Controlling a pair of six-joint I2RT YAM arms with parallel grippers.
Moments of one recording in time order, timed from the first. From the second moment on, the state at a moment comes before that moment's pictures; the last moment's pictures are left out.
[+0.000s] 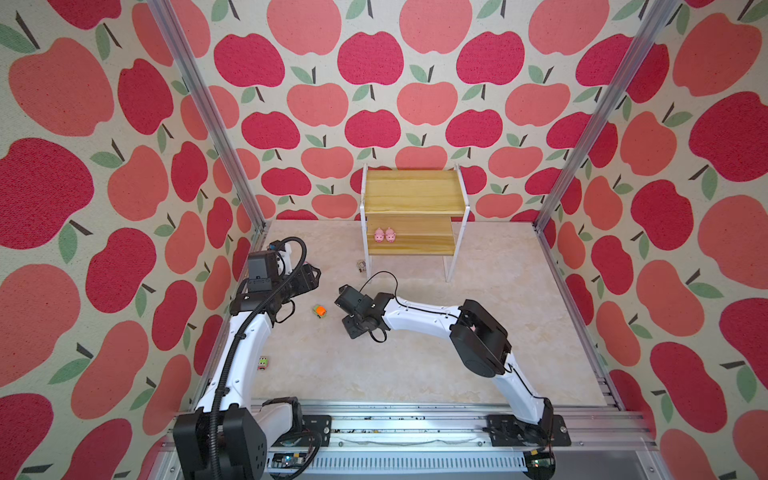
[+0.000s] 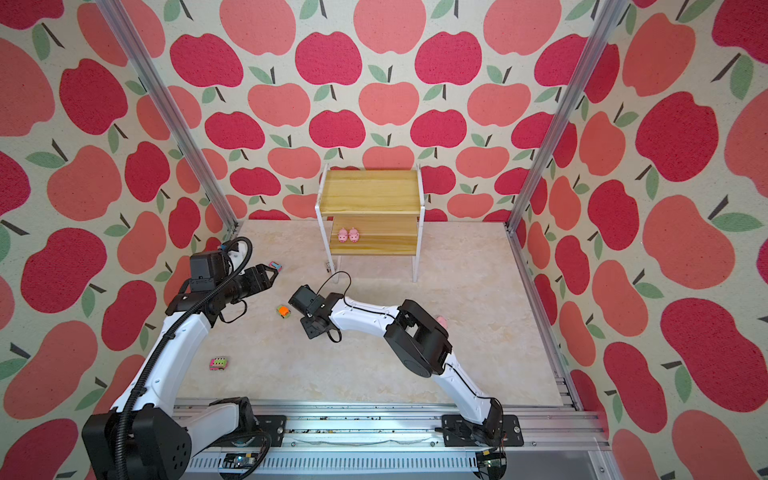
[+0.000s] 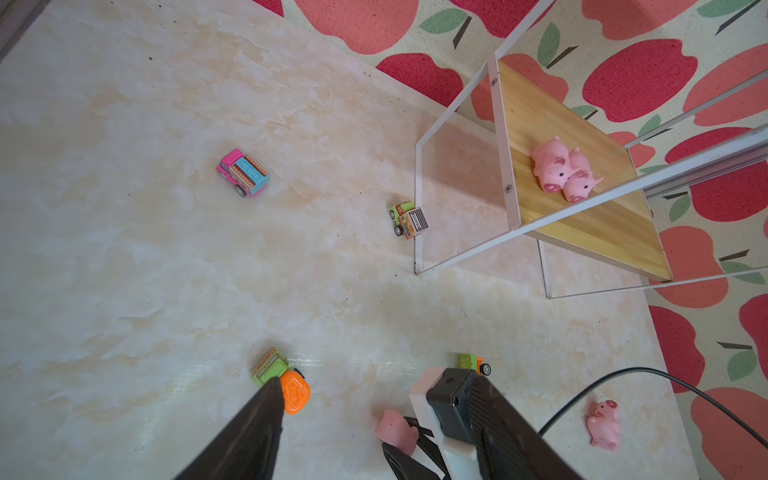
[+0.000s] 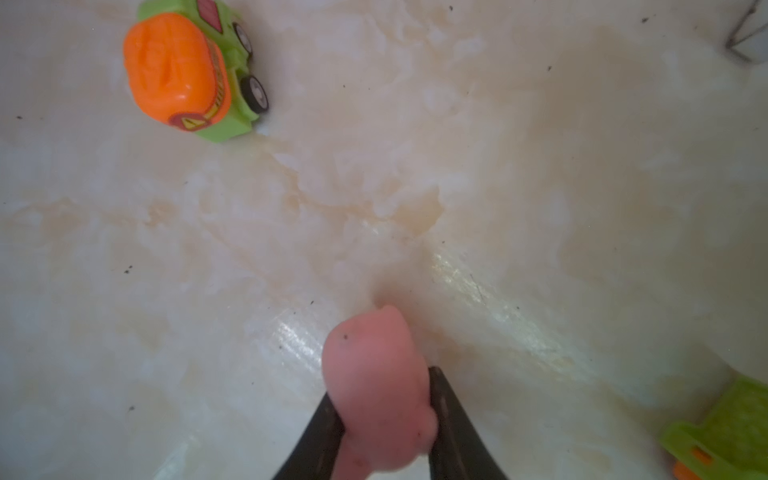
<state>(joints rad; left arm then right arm) 0.09 1.14 0.95 -0.50 0.37 -0.30 1.16 2.27 1.78 -0.60 0.13 0.42</state>
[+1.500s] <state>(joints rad) 0.06 1.11 0.95 -0.50 0.37 -0.29 1.09 2.11 0.97 0.65 -0.09 -0.05</state>
